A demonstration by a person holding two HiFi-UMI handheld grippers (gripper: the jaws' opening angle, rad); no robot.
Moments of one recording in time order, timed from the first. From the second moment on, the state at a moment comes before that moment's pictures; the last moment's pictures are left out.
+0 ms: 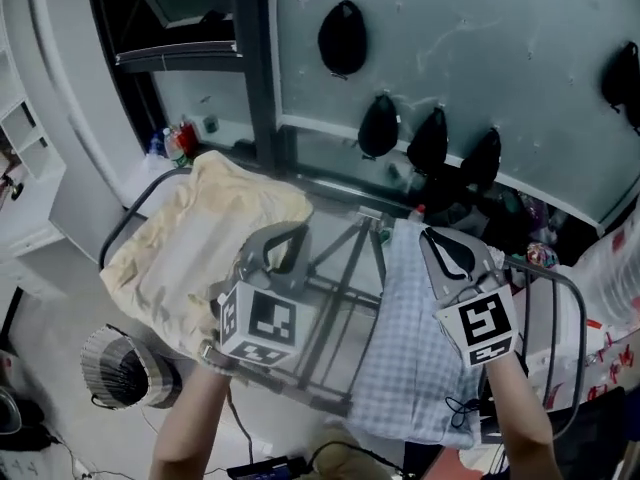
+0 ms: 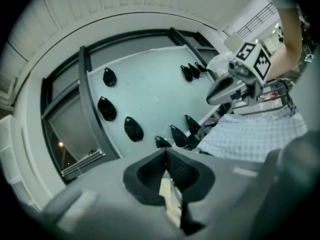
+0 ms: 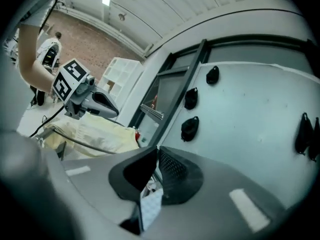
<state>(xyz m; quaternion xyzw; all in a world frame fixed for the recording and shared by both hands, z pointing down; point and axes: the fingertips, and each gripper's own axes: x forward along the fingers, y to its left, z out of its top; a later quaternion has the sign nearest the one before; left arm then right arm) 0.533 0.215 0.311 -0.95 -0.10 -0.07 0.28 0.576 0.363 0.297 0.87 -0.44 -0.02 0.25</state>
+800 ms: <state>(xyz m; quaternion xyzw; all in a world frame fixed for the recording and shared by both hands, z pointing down) 0.146 0.022 0.243 -0.95 0.13 -0.08 0.27 0.235 0.142 0.203 0.75 -0.62 -0.14 0.19</state>
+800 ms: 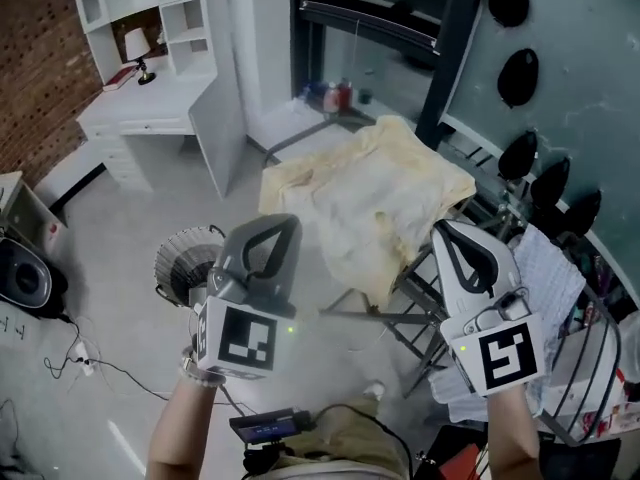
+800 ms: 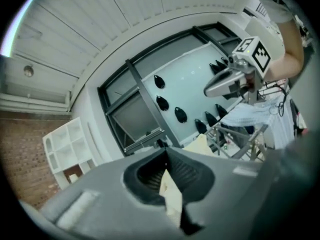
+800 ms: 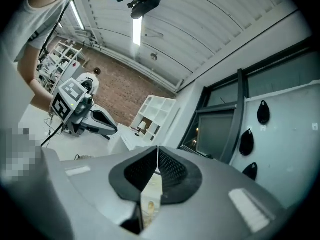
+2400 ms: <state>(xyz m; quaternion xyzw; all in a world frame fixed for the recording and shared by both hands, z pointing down) -0.168 -0.023 0.331 -0.87 0.46 -0.14 0.12 0.003 -0.021 0.335 0.50 -0.84 -0.09 0.17</state>
